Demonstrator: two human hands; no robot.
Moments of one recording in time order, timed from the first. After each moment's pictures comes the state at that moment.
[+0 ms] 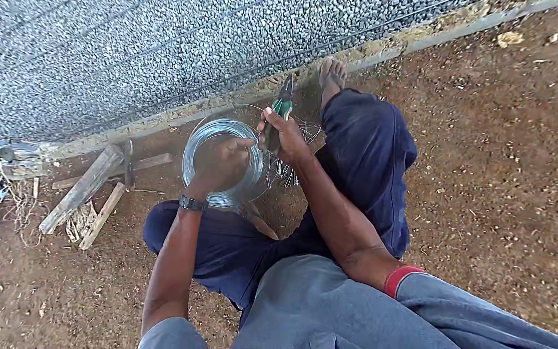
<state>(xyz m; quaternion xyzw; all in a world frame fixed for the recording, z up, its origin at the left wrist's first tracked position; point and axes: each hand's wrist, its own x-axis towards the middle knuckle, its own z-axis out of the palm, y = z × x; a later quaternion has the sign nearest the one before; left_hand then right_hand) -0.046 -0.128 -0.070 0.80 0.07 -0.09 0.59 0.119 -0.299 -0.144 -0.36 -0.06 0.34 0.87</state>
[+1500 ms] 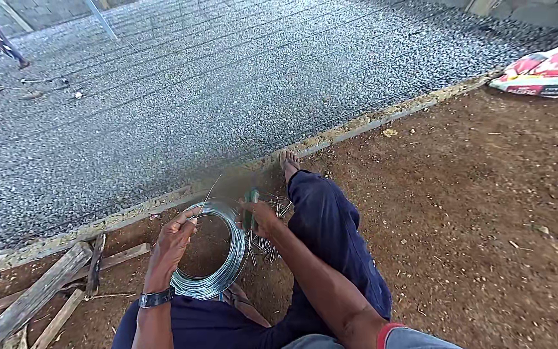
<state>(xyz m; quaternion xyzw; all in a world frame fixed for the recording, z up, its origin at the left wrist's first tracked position) -0.023 -0.082 -0.055 0.81 0.13 0.07 0.56 0.105 -0.300 -0.123 -0.42 0.12 0.39 0.81</state>
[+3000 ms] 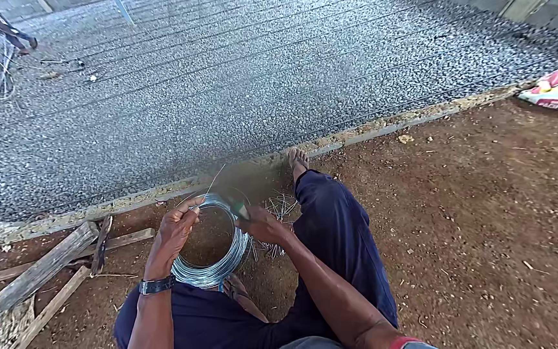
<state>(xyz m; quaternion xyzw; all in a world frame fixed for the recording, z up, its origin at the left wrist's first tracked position) -0.029 -0.073 -0.051 0.81 0.14 0.10 0.56 0.084 -0.314 -0.103 -0.74 -0.31 0.32 0.50</state>
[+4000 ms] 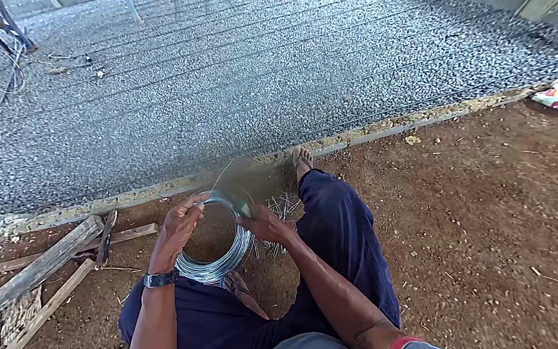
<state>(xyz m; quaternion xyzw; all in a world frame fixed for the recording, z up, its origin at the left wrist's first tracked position) -0.029 -0.073 -0.050 0.82 0.12 0.10 0.55 0.082 -0.311 -0.106 -0.74 -0.32 0.31 0.50</state>
